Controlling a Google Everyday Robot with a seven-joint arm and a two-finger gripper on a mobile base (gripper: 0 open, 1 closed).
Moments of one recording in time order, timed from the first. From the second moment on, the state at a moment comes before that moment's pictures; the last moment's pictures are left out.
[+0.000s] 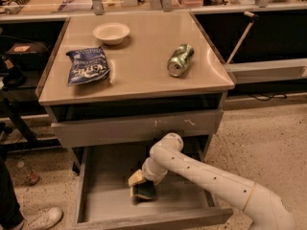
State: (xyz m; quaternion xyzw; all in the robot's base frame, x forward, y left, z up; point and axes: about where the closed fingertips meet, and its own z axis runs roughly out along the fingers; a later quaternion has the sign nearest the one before) arm 0.530 0.014 0.375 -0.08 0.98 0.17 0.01
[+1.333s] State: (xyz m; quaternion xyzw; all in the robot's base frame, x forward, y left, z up) arm 0.530 0.014 0.375 -0.08 0.98 0.17 0.01
